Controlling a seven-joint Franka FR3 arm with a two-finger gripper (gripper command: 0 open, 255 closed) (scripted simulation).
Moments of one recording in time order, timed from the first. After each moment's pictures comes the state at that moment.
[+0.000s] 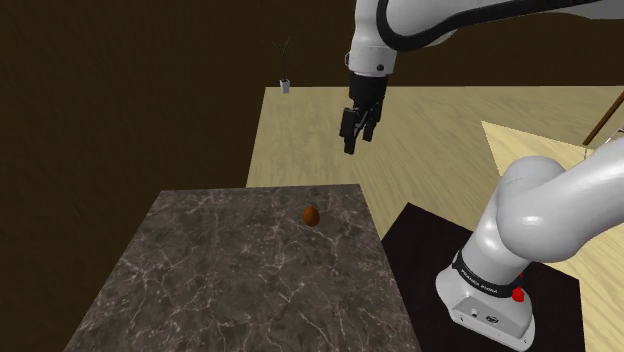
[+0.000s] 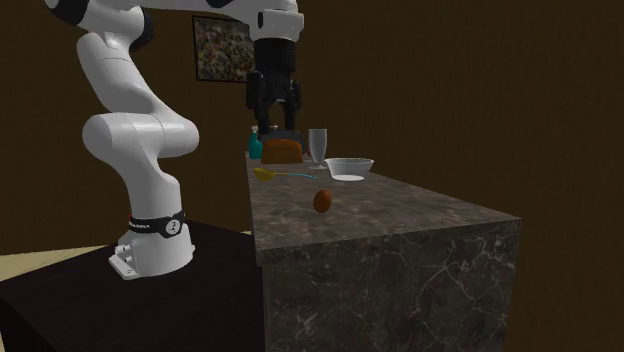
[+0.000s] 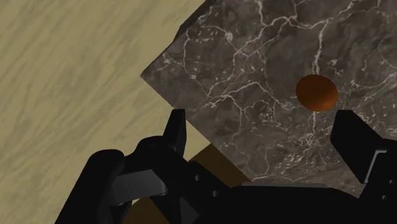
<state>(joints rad) 0.06 -0.63 0.03 -2.48 0.11 1.81 0.02</state>
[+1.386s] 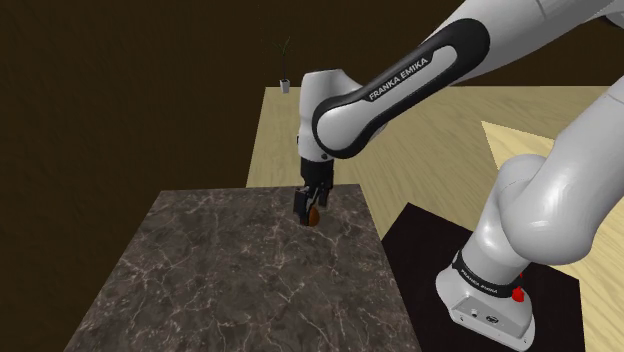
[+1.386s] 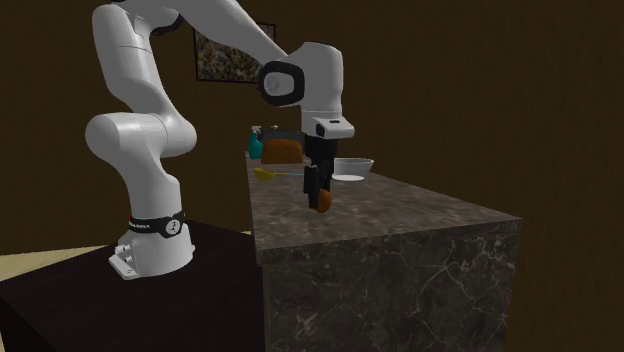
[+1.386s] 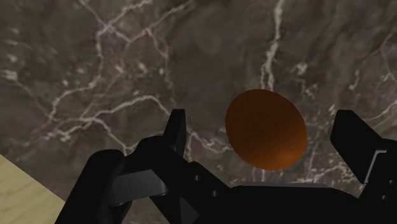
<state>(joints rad) 0.20 -0.22 0.14 -2.57 0.28 2.29 0.00</state>
